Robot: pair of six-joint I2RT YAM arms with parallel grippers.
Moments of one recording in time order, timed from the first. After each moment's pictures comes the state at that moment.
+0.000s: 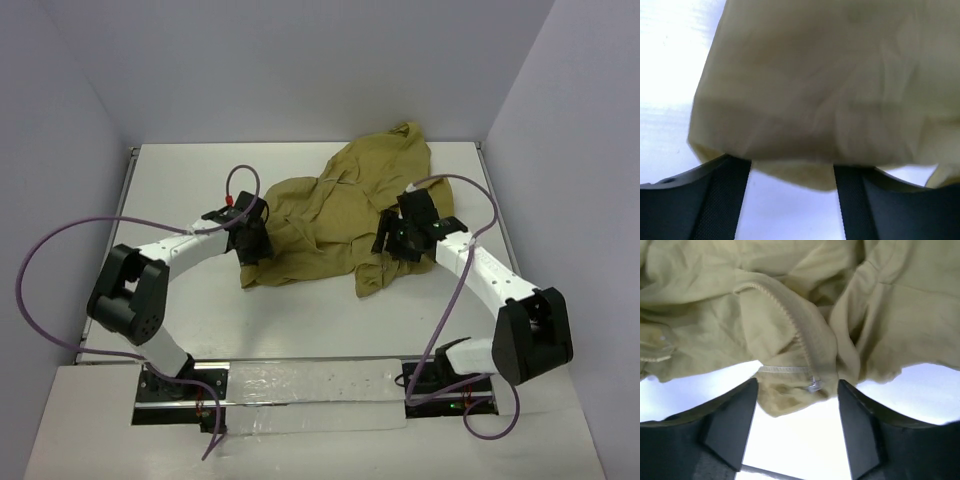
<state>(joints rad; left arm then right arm) -0.51 1.62 1.03 -0.51 -0.09 -0.75 0.30 1.32 0.88 -0.52 -0.09 0.57</state>
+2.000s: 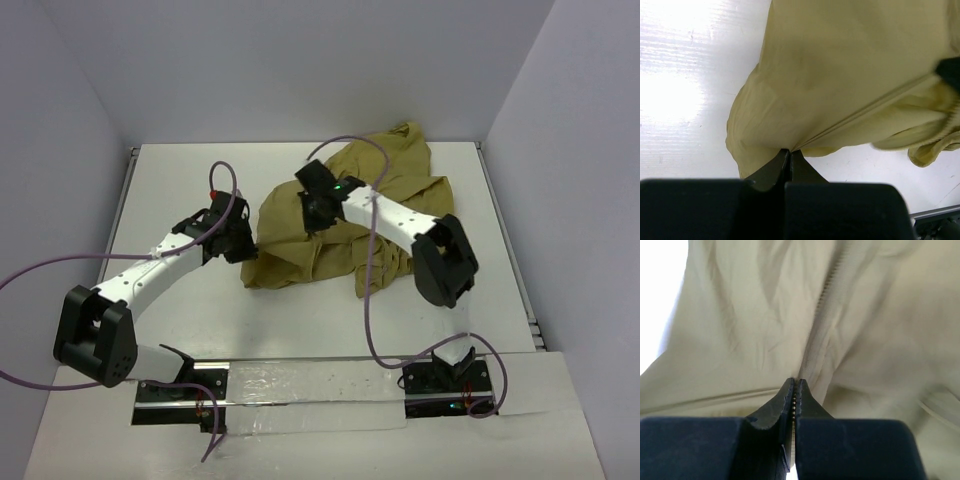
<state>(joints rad) -0.48 1.38 0.97 -0.57 -0.04 -0.68 0.71 2.01 1.66 -0.65 0.06 0.48</state>
